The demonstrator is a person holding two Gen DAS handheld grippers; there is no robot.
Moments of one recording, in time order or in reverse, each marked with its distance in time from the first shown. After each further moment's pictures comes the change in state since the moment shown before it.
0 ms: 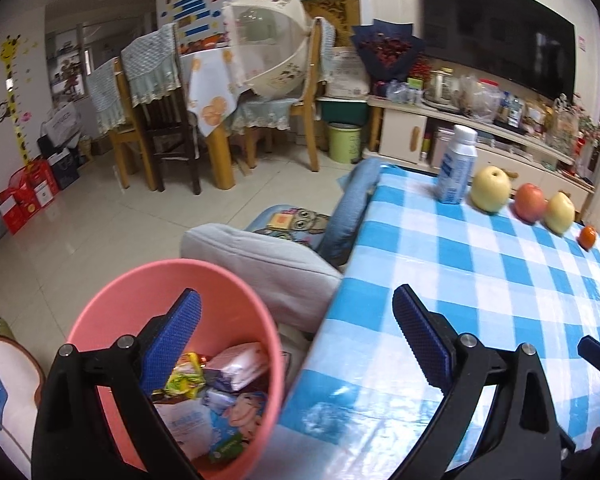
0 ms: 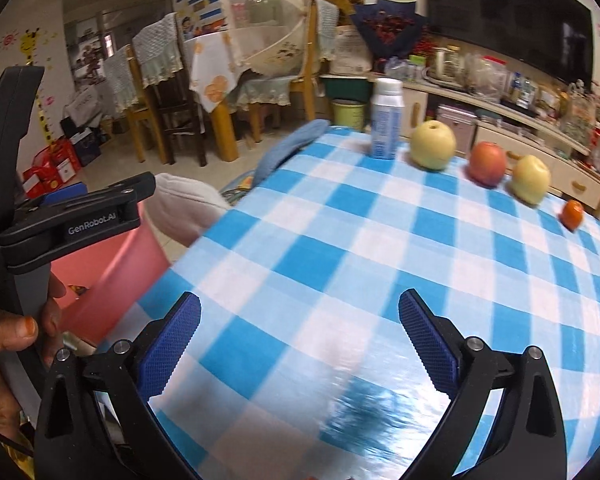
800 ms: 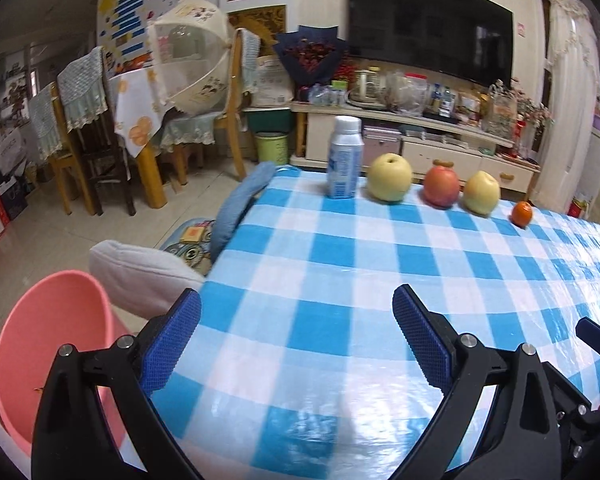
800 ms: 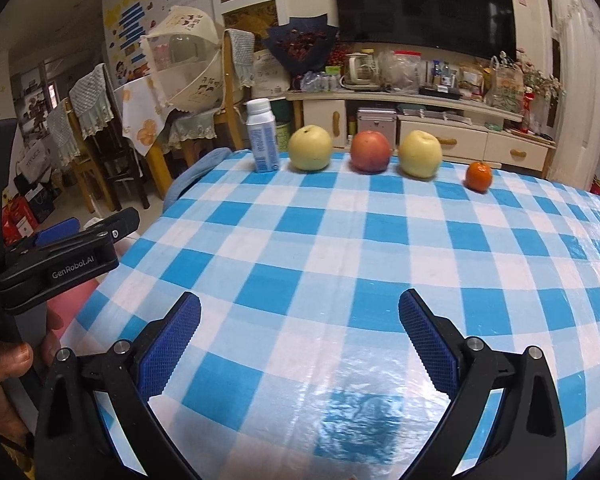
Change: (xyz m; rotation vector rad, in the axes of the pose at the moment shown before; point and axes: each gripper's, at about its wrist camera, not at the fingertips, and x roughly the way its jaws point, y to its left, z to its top) left arm -0.013 -0.110 -0.016 0.102 -0.044 -0.198; right arm -0.049 -0.106 -0.034 0.179 -0.092 -0.158
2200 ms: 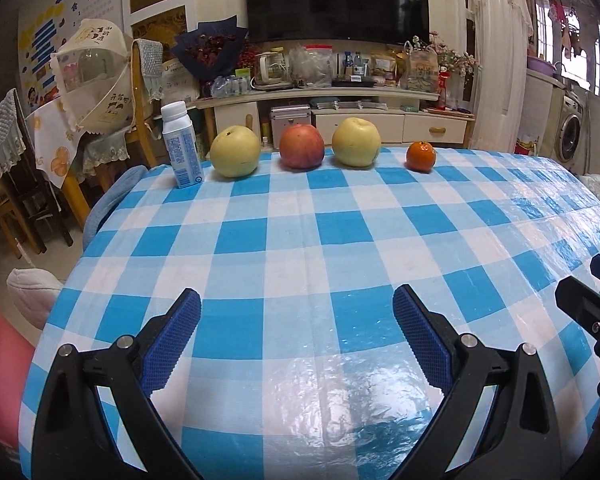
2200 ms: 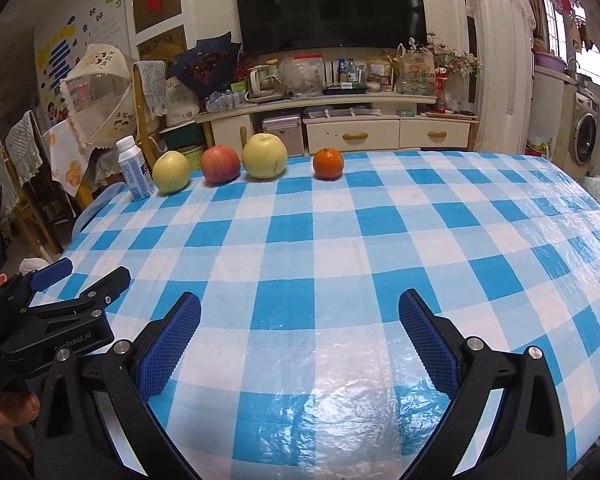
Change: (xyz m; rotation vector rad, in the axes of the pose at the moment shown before) left arm 0.011 -0.167 -0.032 0.187 0.038 -0.173; right arm -0.043 -0.158 -0.026 0.162 -0.055 -0.204
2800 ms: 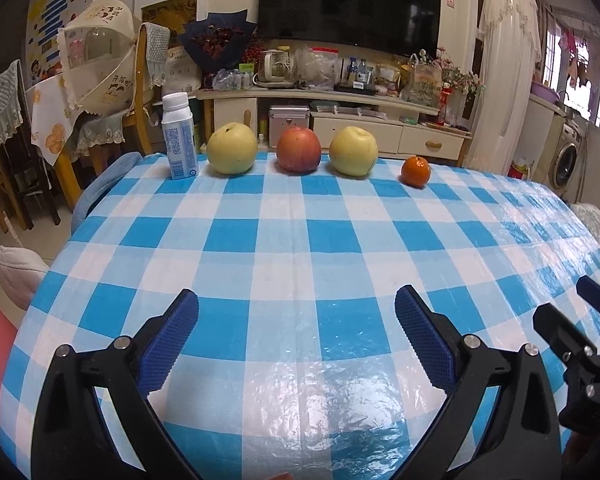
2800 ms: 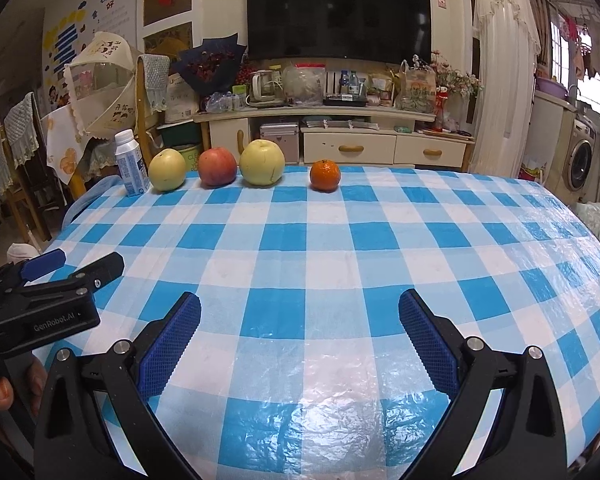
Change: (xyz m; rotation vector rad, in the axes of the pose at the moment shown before) left arm -0.003 0.007 0.006 -0.096 -0.002 -0.050; right arm 0.001 0.010 0.002 -0.074 -0.031 -0.042
